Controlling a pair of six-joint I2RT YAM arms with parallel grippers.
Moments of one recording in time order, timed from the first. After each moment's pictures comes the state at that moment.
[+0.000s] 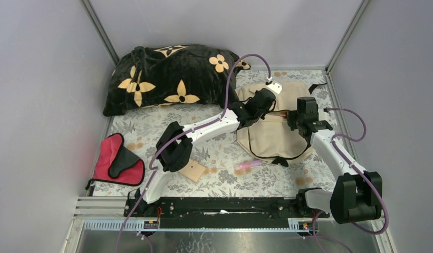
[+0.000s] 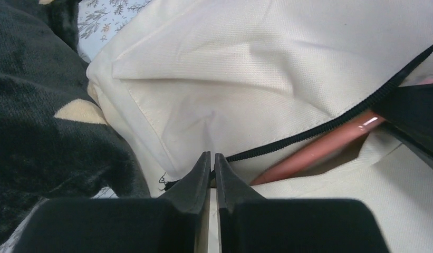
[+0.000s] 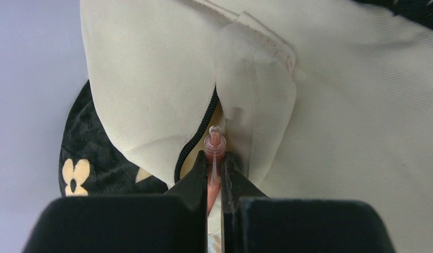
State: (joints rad) left arm -0.92 2.19 1.92 -0.31 -0.39 -0.08; right arm 0.12 1.23 0.82 -0.37 0.24 1.46
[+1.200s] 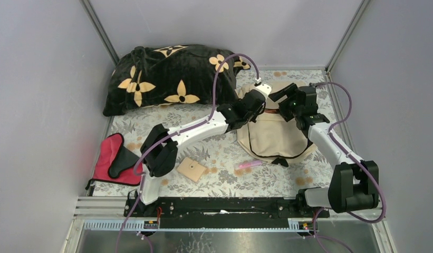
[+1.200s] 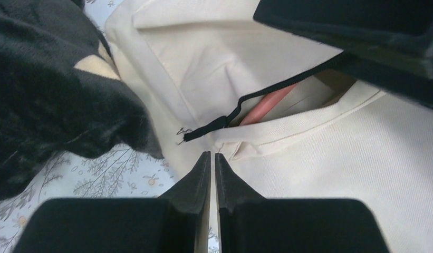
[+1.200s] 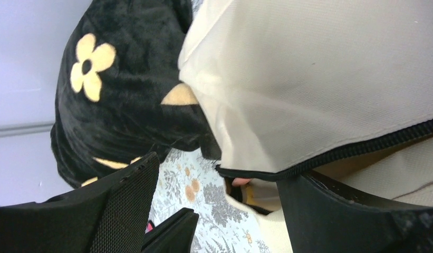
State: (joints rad) left arm -0.91 2.01 1.72 -0.32 -0.34 -0.14; right arm 0.13 1.34 0.89 -0.10 -0.08 1.06
